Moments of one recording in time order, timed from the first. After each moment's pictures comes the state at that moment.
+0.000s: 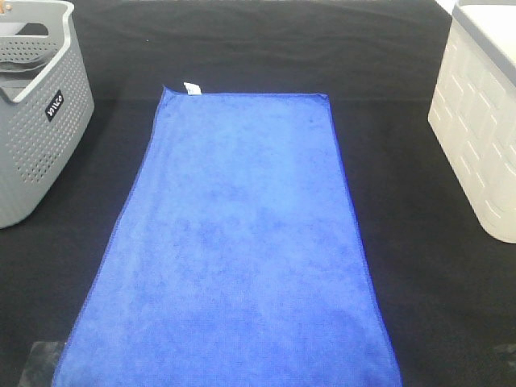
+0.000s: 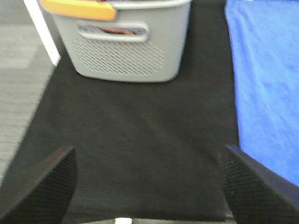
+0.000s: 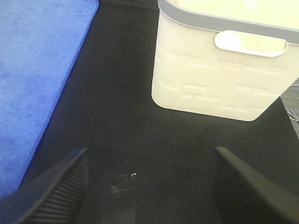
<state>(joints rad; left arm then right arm) 0.08 -0.01 -0.57 0.00 1.21 -0.02 -0.05 0.00 -0.50 -0.03 1.07 -0.14</state>
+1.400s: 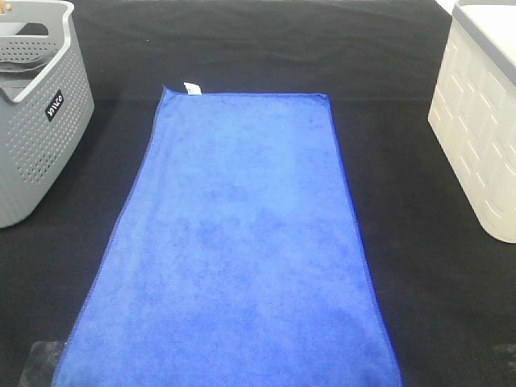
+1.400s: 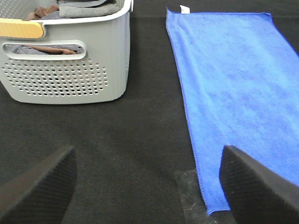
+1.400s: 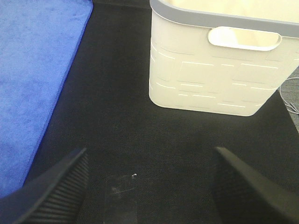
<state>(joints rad) 0.00 -0.01 -0.51 -0.09 1.05 0.03 -0.05 0.00 -0.50 -0.04 1.07 -0.08</state>
